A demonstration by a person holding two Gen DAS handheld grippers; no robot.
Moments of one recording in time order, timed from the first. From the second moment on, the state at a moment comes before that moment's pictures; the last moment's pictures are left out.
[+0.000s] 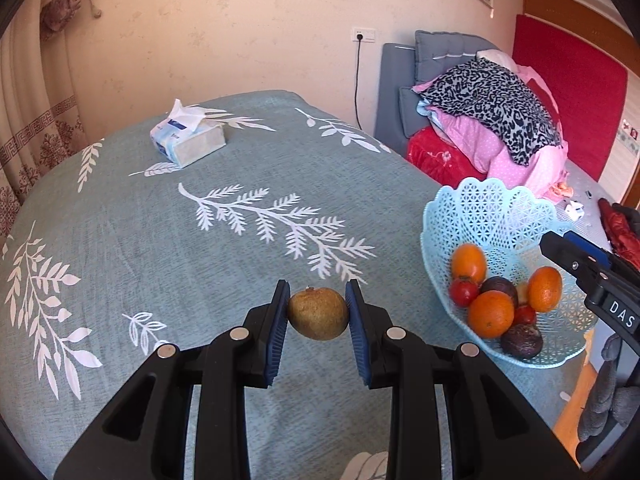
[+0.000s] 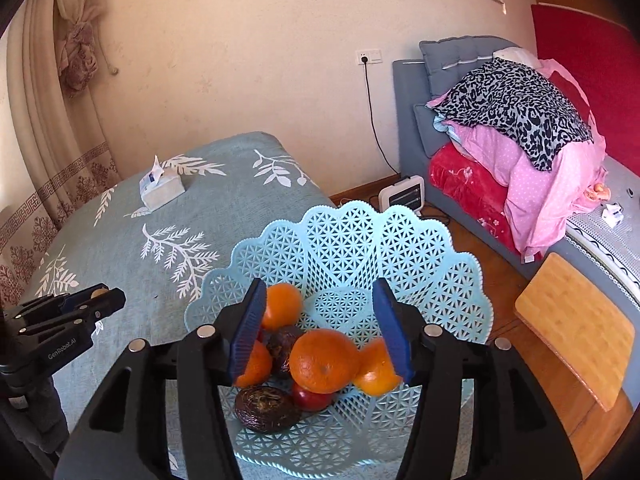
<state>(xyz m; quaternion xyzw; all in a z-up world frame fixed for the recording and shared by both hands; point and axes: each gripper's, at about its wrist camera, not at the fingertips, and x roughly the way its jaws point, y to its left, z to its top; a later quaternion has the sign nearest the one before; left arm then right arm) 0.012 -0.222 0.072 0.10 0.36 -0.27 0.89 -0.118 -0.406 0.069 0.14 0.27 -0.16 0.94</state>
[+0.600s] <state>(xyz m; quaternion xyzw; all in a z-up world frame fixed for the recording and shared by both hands) 0.003 -0.305 0.069 0.09 0.37 -0.39 0.84 -0.141 -0.437 0.061 0.19 0.24 -0.19 0.93</state>
